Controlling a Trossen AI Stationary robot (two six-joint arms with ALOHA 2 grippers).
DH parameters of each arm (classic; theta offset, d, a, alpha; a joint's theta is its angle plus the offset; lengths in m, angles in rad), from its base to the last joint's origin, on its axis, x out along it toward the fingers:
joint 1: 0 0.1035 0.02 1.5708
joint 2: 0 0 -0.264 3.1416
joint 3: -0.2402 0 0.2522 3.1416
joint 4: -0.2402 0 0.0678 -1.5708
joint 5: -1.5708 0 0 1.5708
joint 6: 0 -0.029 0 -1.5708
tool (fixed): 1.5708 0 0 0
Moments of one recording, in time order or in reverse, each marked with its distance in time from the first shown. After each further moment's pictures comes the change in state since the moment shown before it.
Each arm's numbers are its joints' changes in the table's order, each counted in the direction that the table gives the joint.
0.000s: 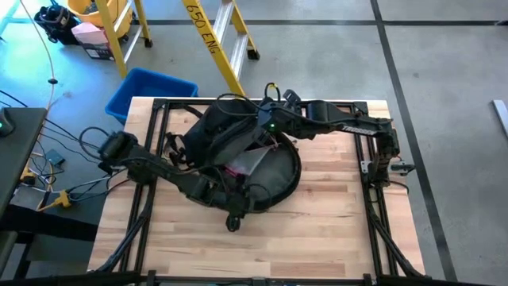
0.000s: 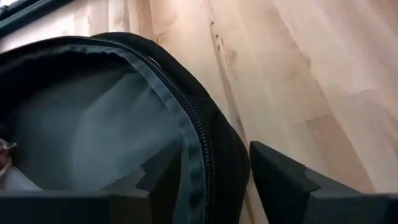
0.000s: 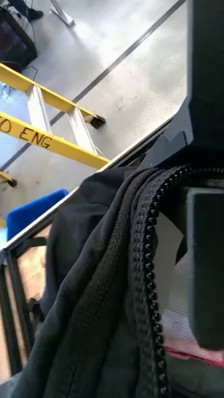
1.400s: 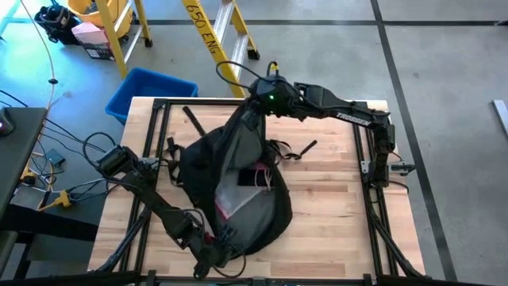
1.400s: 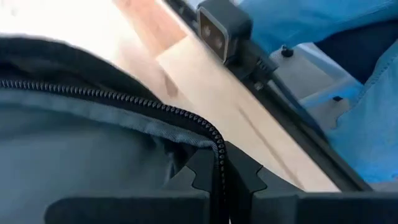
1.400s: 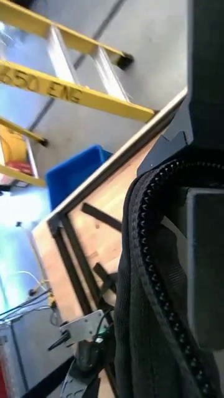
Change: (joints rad) left arm -0.391 -0.106 0.000 0.081 -0.179 0.106; right arm -0.193 -0.043 0.002 0.332 0.280 0.077
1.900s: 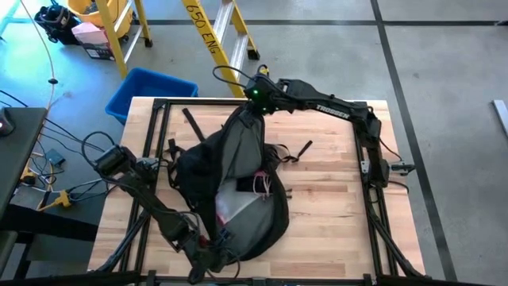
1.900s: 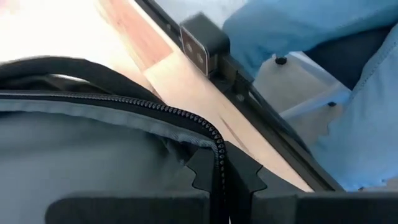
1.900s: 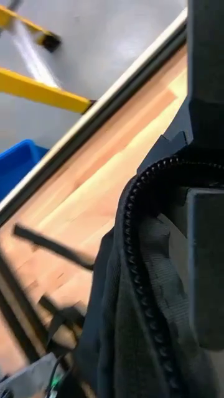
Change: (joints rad) left arm -0.038 0.028 0.000 0.024 0.040 0.004; right arm -0.108 -0.144 -0.004 -0.137 0.144 -0.097
